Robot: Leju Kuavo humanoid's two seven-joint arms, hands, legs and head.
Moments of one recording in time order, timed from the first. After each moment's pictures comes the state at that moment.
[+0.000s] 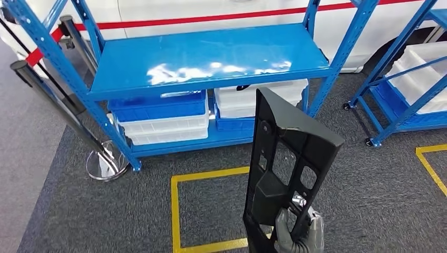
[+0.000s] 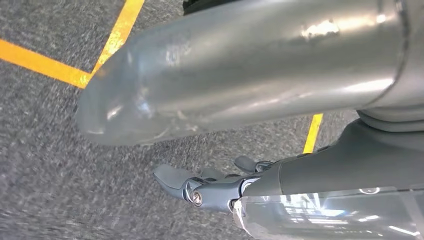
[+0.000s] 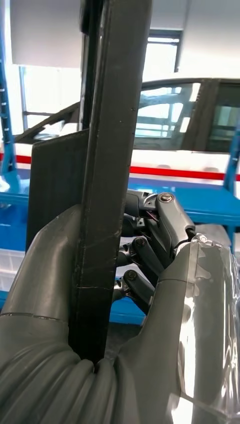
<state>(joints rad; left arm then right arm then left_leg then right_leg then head) -0.08 -0.21 1.19 -0.22 -0.76 0.23 -0.46 0.42 0.04 0.39 -1.97 0.15 -0.33 -0.50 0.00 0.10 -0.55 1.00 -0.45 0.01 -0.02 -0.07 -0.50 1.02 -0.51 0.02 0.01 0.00</state>
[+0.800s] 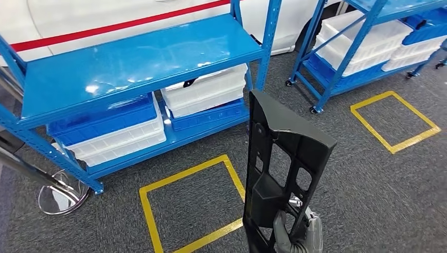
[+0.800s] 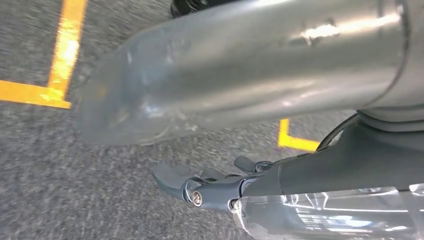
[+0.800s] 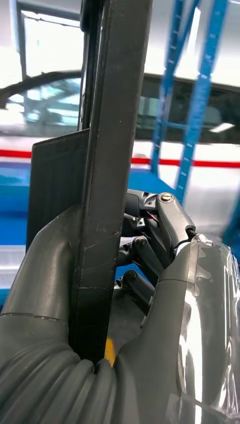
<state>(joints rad) -0.07 -0.21 1.21 -0.22 -0.76 0.27 -0.34 0.43 0.04 0.40 -1.98 0.18 -0.35 -0.48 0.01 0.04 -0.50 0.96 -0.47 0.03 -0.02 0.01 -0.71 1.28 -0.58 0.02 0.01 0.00</state>
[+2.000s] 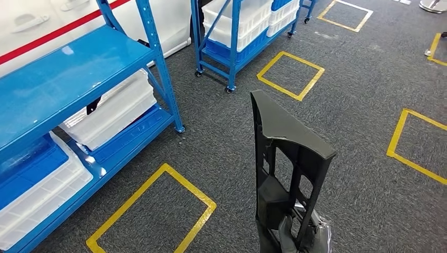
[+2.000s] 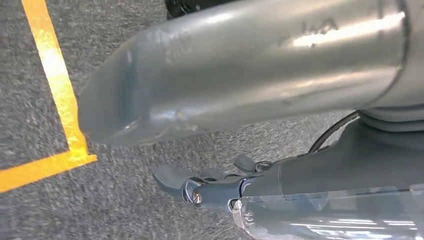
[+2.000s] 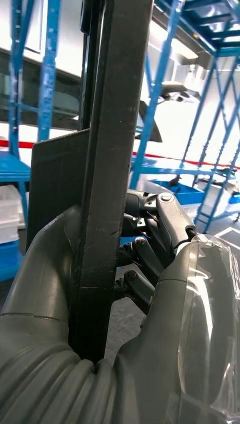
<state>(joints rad) -0.08 -0.22 1.26 -0.22 -0.73 0.29 -0.32 0.50 0.07 0.36 -2.05 0.32 -0.38 -0.49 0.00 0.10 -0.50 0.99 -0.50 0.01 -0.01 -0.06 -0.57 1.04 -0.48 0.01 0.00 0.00</state>
